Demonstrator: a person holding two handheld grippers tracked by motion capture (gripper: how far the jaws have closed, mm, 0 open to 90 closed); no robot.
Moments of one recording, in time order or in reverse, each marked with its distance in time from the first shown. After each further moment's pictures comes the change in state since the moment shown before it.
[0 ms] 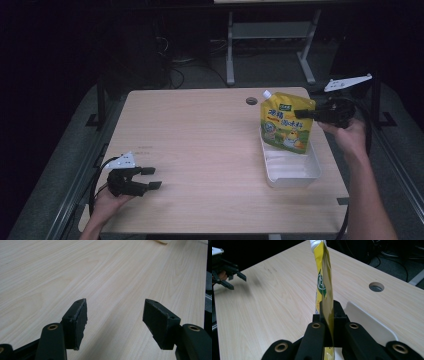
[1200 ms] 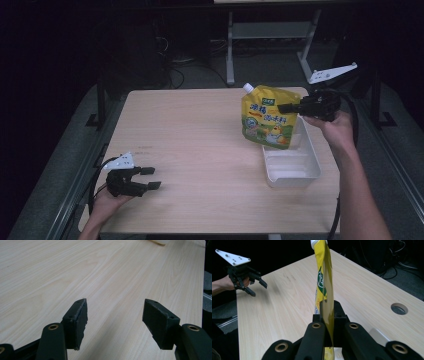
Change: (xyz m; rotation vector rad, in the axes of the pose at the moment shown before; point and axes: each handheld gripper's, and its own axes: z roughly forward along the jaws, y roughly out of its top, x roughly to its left) left arm 0.000 0.000 -0.003 -0.012 -0.005 0.009; right arm 0.035 0.041 0.012 -0.024 0.097 -0.070
